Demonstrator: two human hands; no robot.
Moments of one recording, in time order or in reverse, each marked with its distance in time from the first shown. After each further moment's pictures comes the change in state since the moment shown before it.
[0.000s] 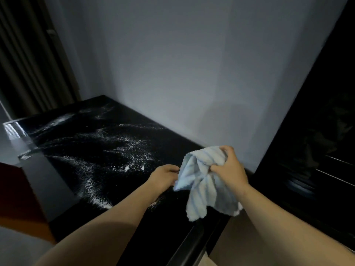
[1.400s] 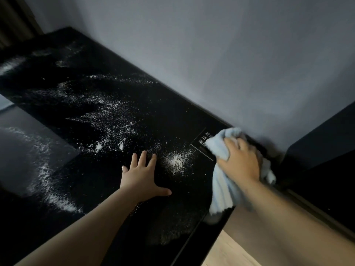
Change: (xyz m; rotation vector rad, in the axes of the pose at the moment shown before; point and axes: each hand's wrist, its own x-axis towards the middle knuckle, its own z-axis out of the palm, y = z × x) left_hand 0.112 -0.081 0.014 1.104 -0.110 -0.136; right_hand 0.109 0.137 0.071 -0.796 0.010 -0.147
